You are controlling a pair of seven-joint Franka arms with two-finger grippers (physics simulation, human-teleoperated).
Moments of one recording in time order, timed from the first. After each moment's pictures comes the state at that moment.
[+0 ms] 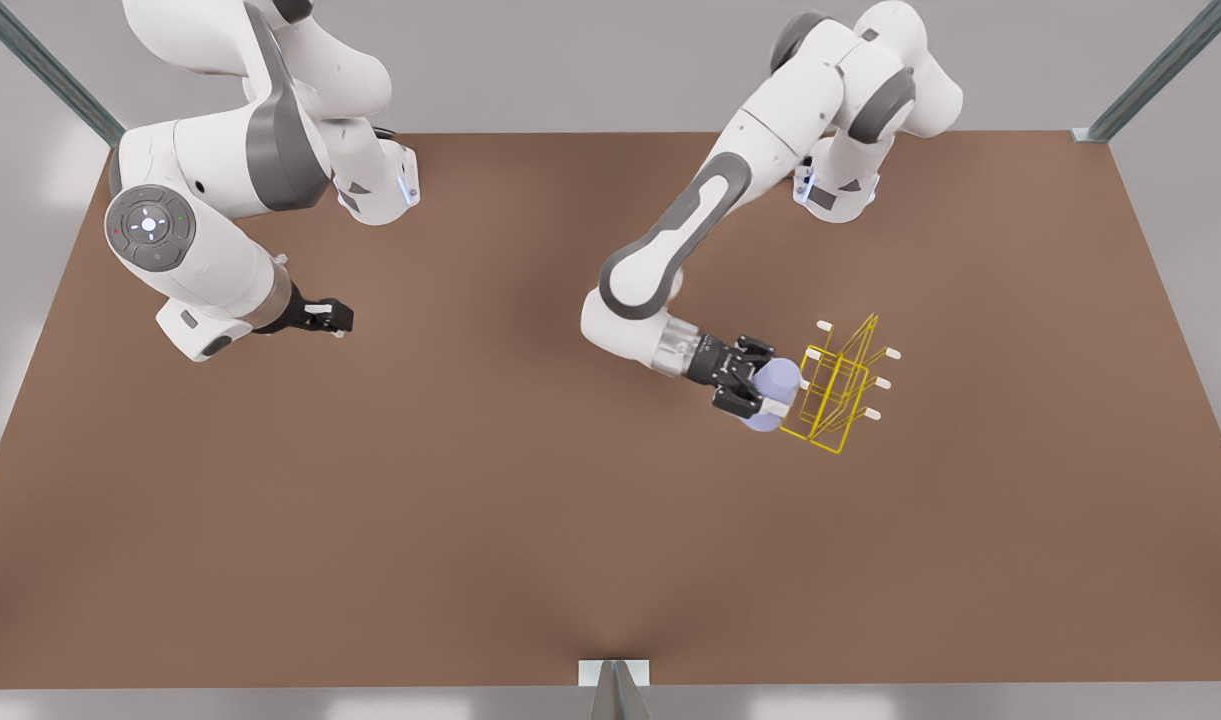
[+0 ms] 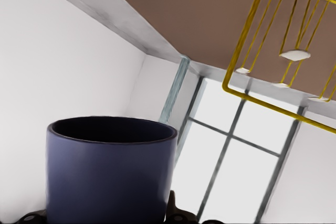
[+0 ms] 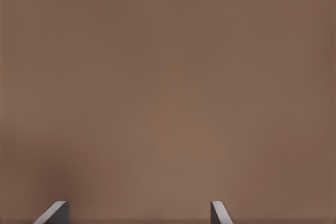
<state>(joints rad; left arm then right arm) -0.76 0.70 -0.09 -1.49 1.44 1.17 0.59 0.05 0.20 0.23 -1.36 -0.07 1.35 0.28</state>
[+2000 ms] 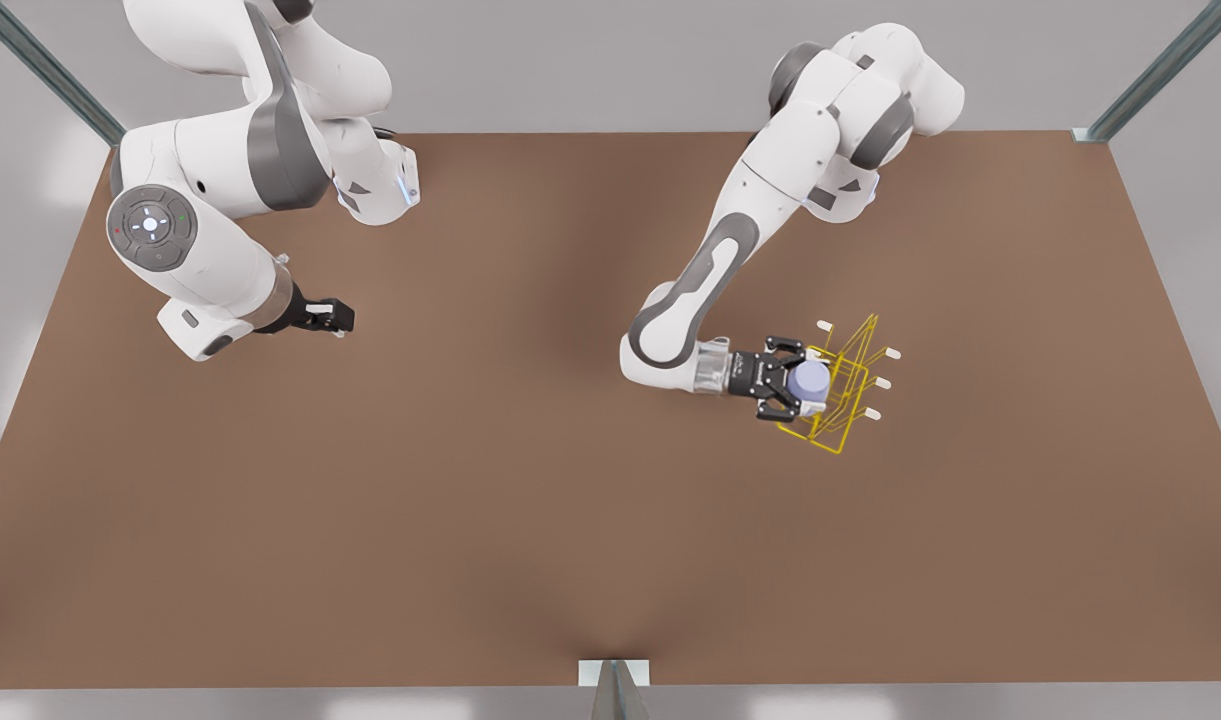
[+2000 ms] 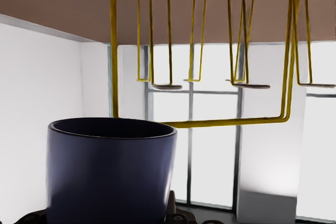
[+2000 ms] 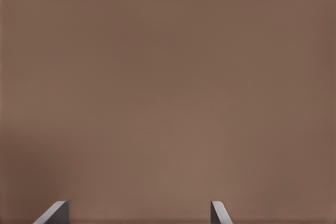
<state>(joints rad) -0.69 0.79 -0.10 -1.58 1.28 1.07 0.70 0.05 0.20 0.23 -1.36 -0.07 1.35 0.29</state>
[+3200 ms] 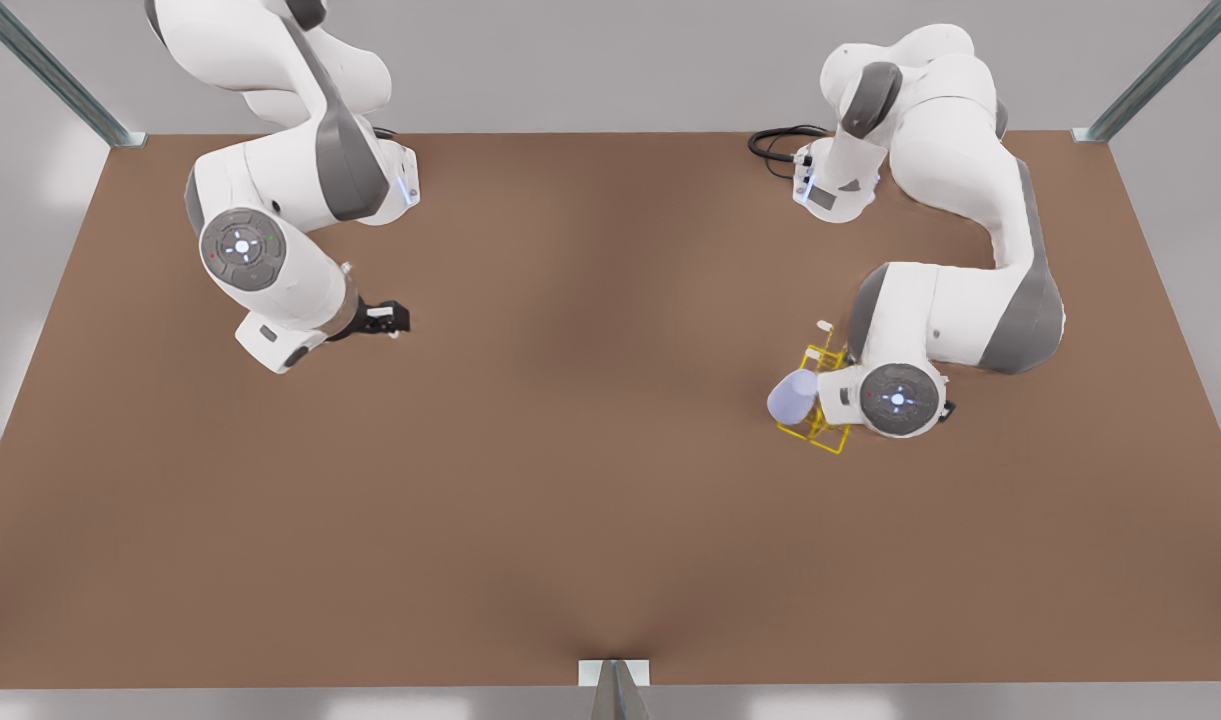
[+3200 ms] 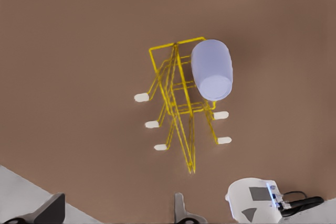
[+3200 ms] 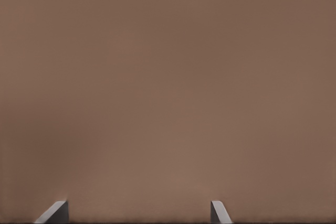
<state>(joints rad) -0.22 0.65 -0.09 -0.81 0.28 1.00 0.39 0.15 0.25 0.22 -1.35 -0.04 1.36 0.29</state>
